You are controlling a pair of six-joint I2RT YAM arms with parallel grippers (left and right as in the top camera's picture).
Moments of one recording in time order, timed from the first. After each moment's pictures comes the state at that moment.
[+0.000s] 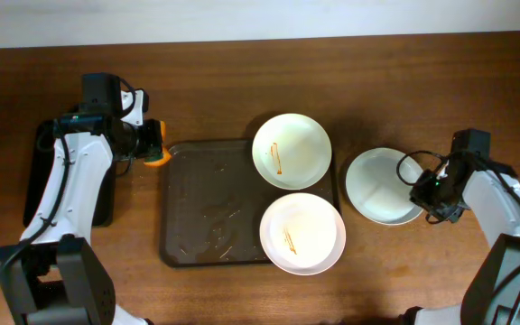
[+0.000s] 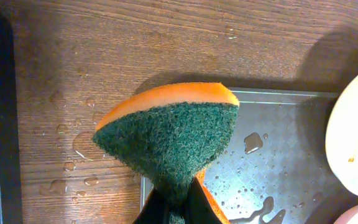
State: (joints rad) left arm 0.06 1.73 1.38 -0.83 0.21 -0.07; right arm -0.33 1.61 0.93 -0.75 -0.07 0.33
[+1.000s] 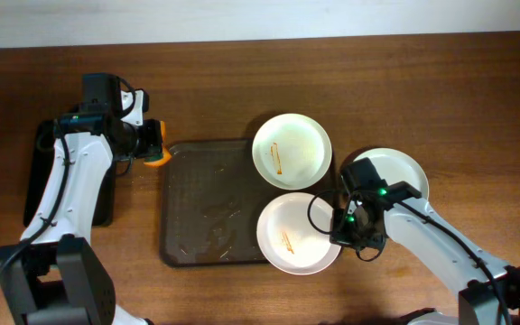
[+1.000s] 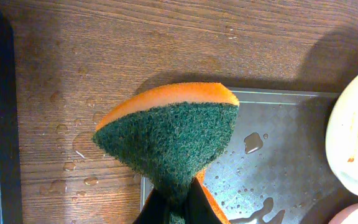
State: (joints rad) left arm 0.06 1.73 1.38 -0.83 0.21 -0.07; right arm 0.31 1.47 0.76 -0.81 -0.21 0.53
